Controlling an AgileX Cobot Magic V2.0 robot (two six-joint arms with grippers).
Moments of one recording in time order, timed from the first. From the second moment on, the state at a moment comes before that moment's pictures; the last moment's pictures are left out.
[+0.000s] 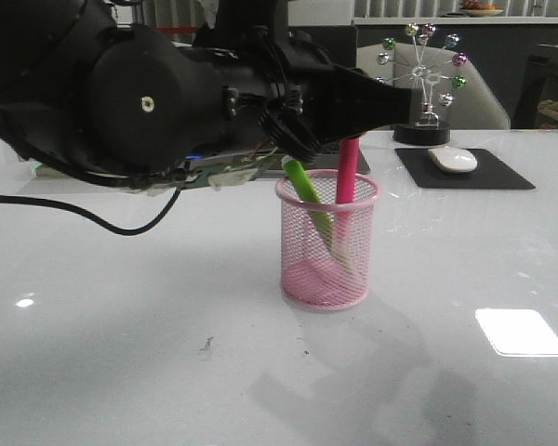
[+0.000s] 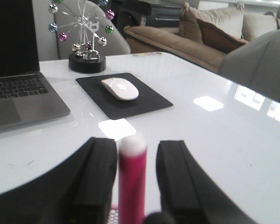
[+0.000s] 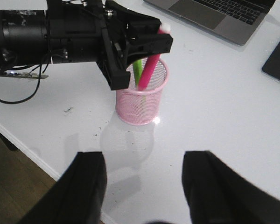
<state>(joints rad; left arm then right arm) -0.86 1.89 -1.00 -0.15 -0.70 0.00 0.54 0.63 -0.65 0.00 0.61 -0.03</state>
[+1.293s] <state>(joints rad) -0.84 0.62 -0.68 0.06 0.79 0.15 0.54 0.63 -0.63 -0.04 0.64 -0.03</state>
